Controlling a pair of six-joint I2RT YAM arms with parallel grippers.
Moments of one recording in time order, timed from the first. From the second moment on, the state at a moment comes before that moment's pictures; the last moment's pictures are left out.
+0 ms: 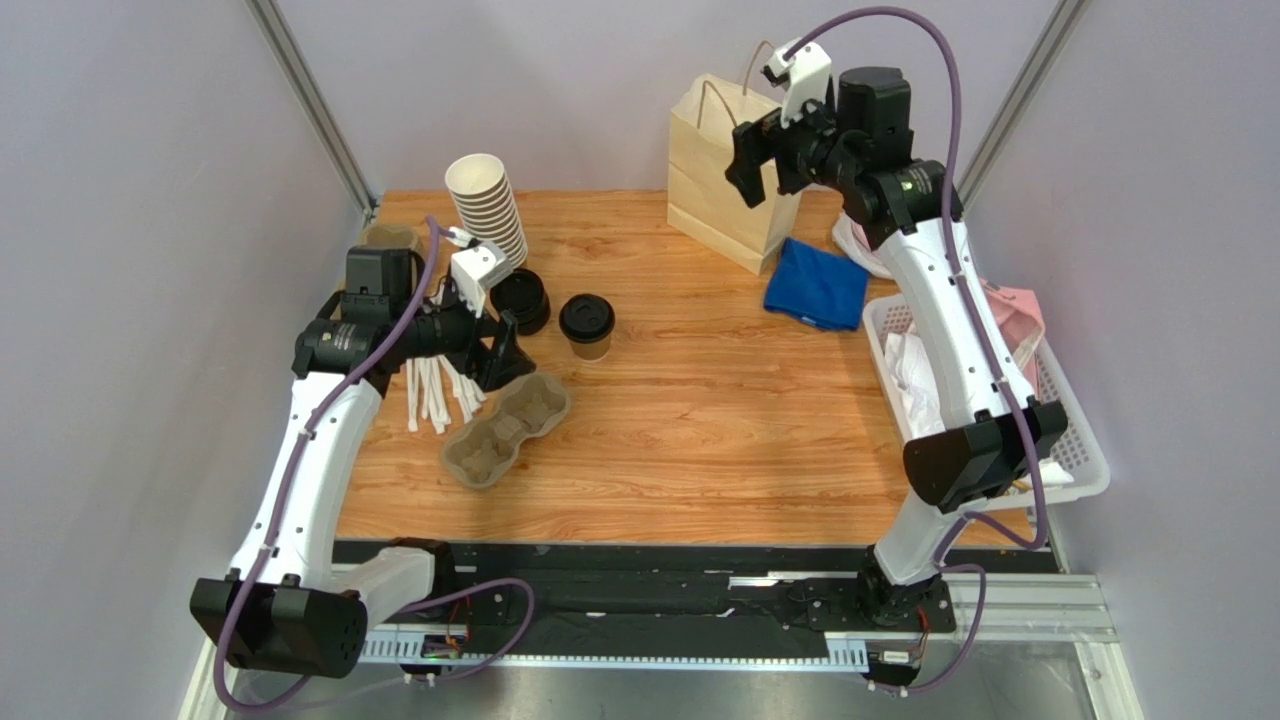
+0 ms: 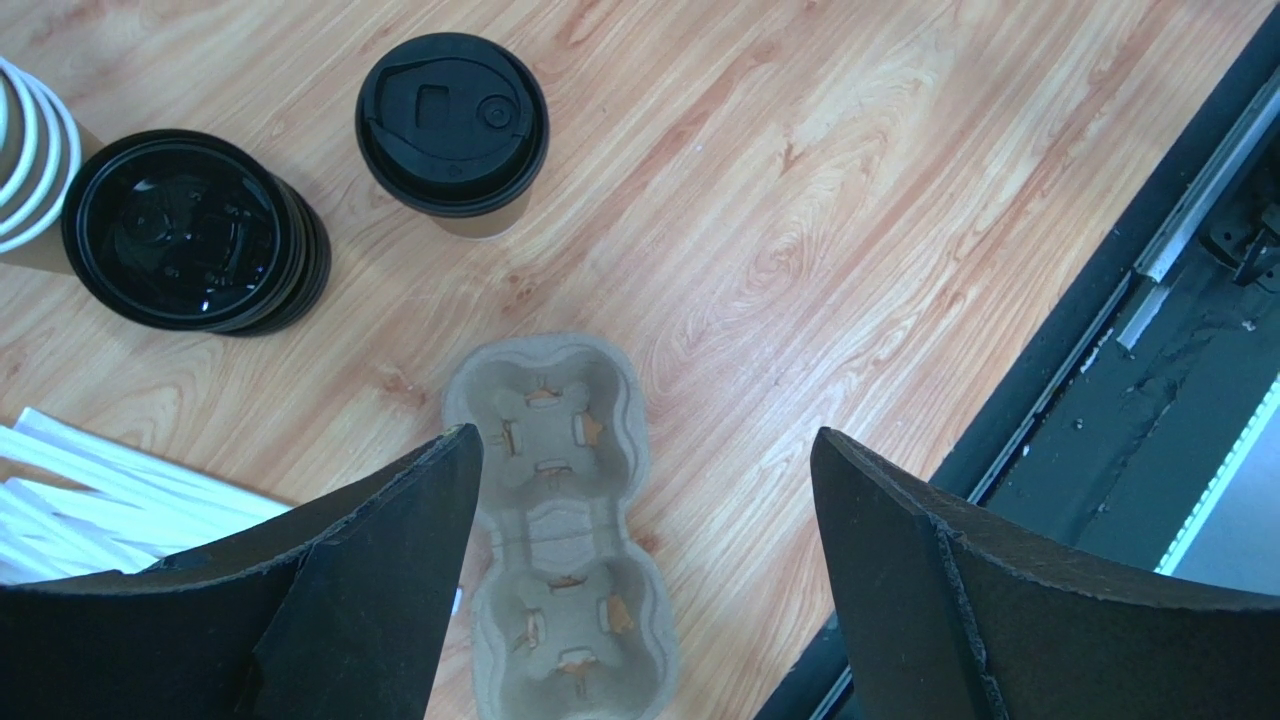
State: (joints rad) left arm -0.08 1.11 1.21 -0.88 0.71 0.41; right arm 0.30 1.74 2.07 -0.68 -0.28 -0.20
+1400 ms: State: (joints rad) left arm -0.08 1.00 1.21 -0.89 0.60 0.42; right arm 0.31 2.09 2.31 -0.69 -0.11 -0.54
